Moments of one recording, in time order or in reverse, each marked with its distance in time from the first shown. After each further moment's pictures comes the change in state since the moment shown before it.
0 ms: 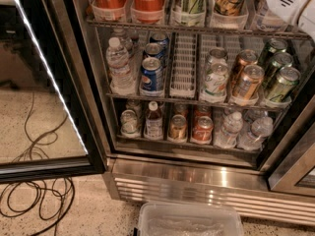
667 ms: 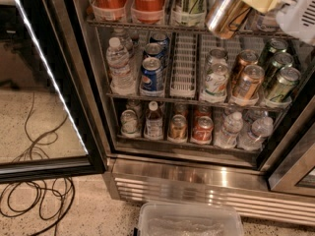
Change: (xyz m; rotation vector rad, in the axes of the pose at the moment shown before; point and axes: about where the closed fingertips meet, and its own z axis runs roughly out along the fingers) arm 0.023 0.031 -0.034 -0.213 0.125 0.147
